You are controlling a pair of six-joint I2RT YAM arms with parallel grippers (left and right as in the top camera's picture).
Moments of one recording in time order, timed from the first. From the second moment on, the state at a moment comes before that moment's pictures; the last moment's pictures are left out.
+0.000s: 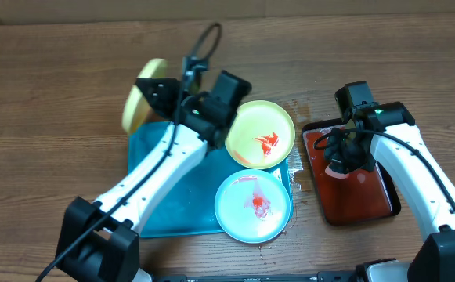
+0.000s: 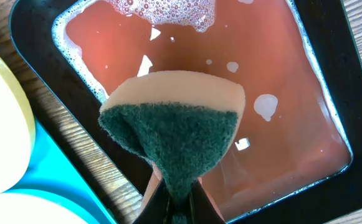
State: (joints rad) left arm -0.58 1.69 1.32 -0.66 -1.51 0.36; right arm 0.18 1.54 1.16 -1.12 0.06 0.57
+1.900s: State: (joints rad) left arm 0.26 1.69 1.32 -0.83 -0.14 -0.48; right arm 0.18 1.54 1.16 -1.16 -0.02 0.57
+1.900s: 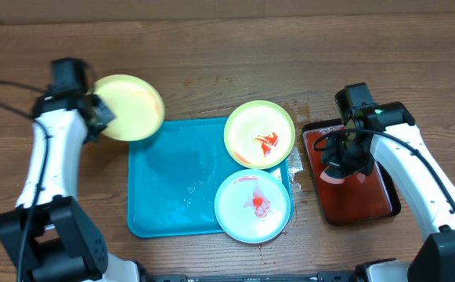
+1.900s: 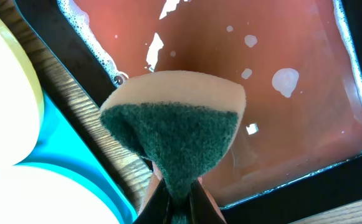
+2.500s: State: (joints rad) left arm 0.68 1.78 1.32 -0.80 -0.06 -0.49; right arm 0.18 1.54 1.16 -1.16 -0.02 0.57
